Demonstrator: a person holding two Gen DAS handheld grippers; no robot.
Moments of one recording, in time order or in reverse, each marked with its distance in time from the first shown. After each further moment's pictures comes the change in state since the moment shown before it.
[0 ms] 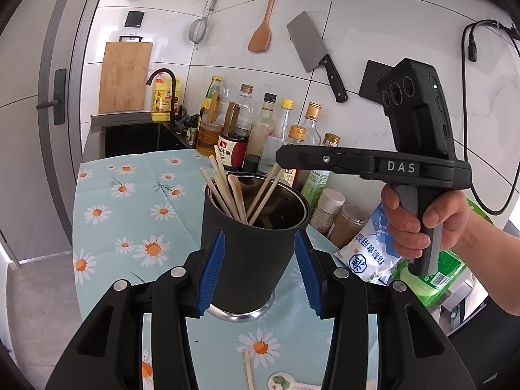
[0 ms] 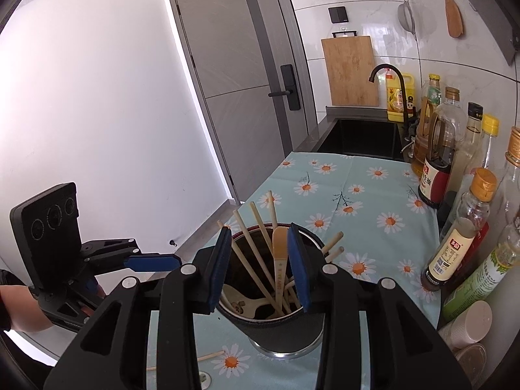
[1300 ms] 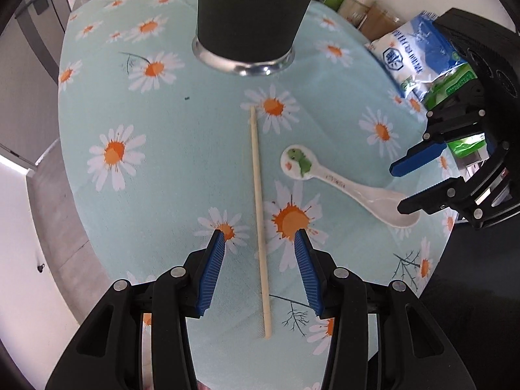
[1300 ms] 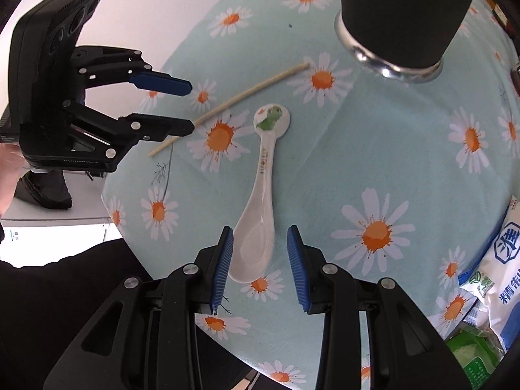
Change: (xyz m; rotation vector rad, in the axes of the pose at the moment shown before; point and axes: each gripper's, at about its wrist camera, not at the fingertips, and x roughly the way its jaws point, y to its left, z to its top) left arm 0.020 -0.006 -0.125 -0.037 0.826 0.082; right arm 0.054 0.077 -0.185 0.011 1.007 0.104
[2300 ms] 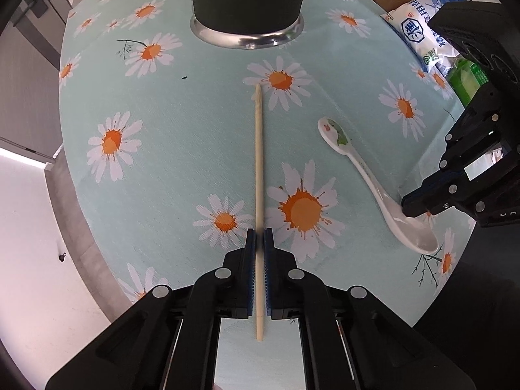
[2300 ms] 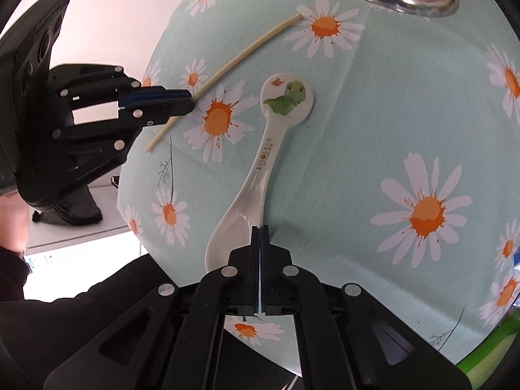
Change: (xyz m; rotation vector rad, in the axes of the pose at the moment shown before) left arm 0.026 -0.012 0.015 0.009 0.101 0.109; right arm 0.032 -0.014 -0.001 0.158 0.064 0.196
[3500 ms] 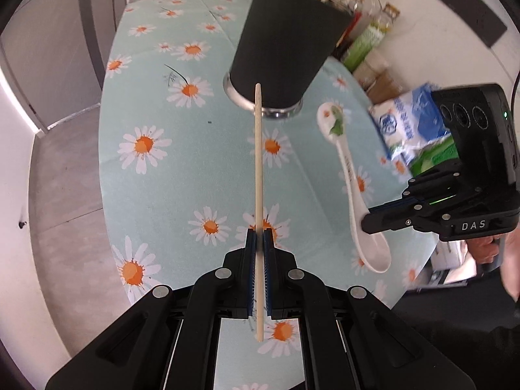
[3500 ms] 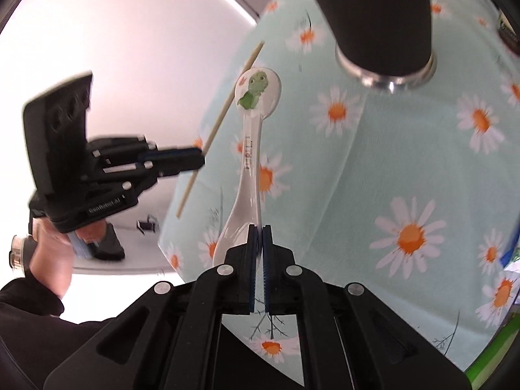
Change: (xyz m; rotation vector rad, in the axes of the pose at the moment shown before) left arm -0.077 0.014 -0.043 -0.277 -0.292 -0.154; right arm -0.066 0.011 -0.024 -0.066 -0.365 0.108
